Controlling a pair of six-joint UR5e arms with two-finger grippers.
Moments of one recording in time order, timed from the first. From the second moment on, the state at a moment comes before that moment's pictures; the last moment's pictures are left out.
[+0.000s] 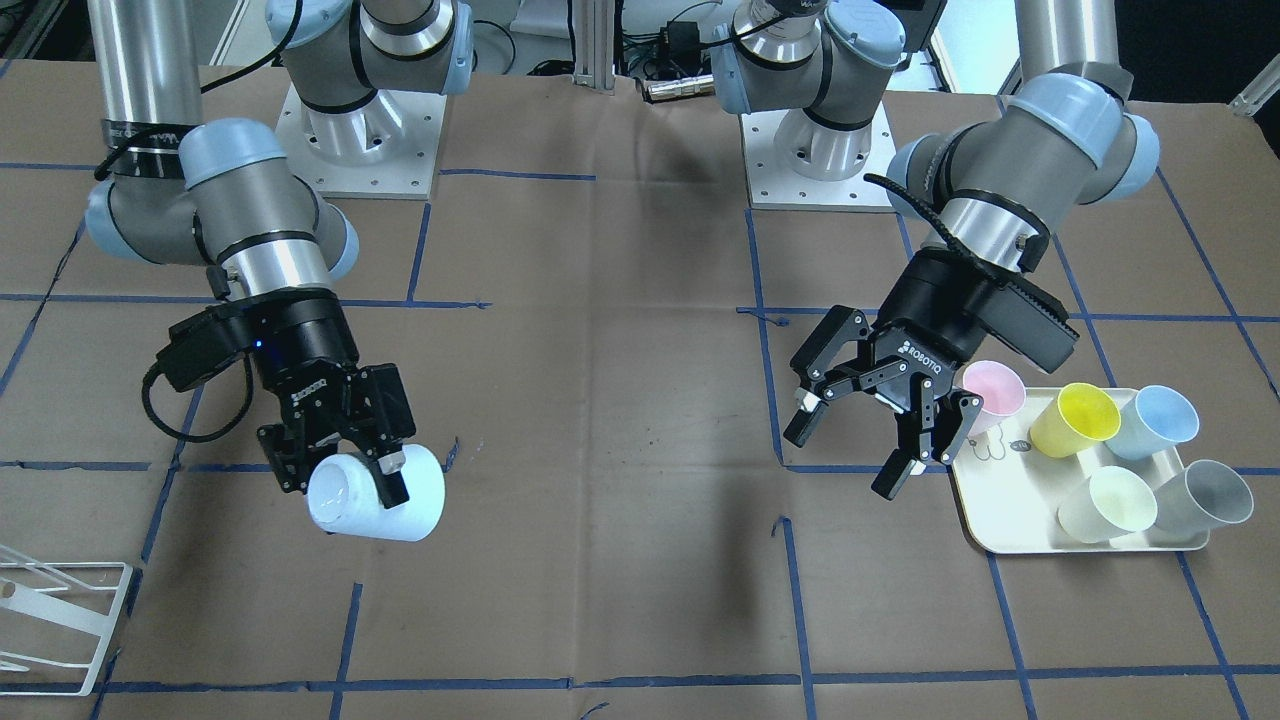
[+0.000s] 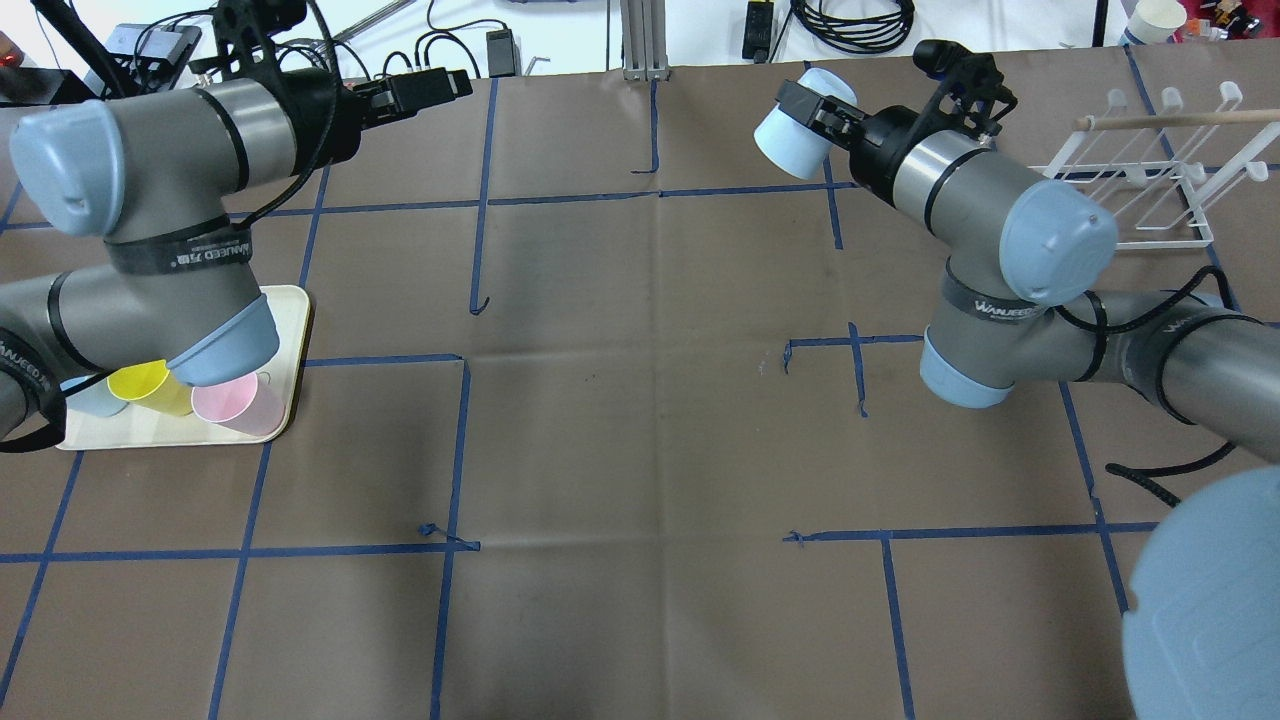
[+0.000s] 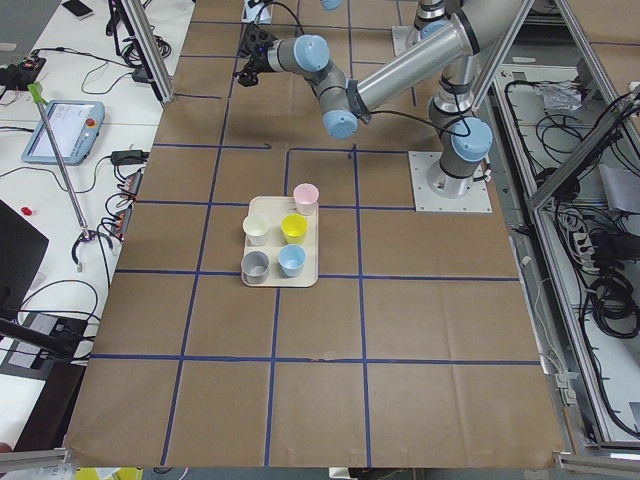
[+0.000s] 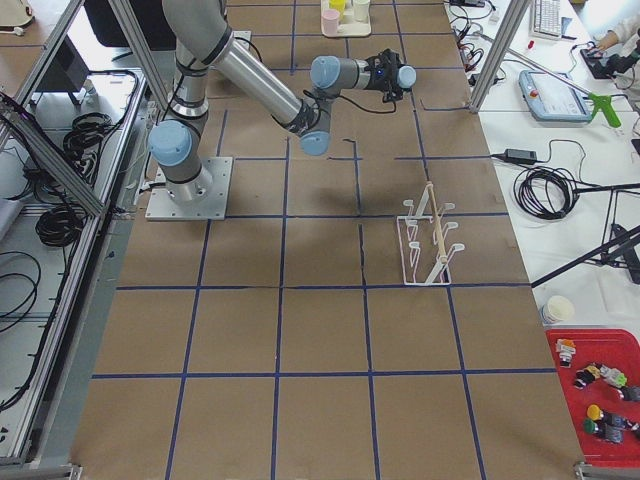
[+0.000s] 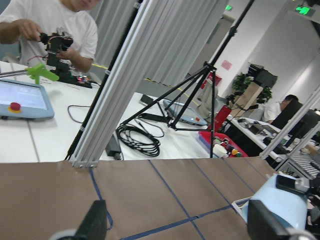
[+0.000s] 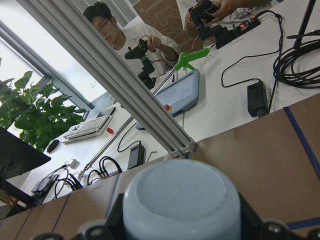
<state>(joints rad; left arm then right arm) -1.43 -1.74 -1.91 -0.26 1.00 -0.08 1.45 -1.20 2.04 -3.53 -1.07 0.37</state>
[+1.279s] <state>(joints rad) -1.51 -1.67 -1.57 -1.45 1.54 -0.01 1.05 -1.13 1.83 -3.42 -1.03 -0.27</state>
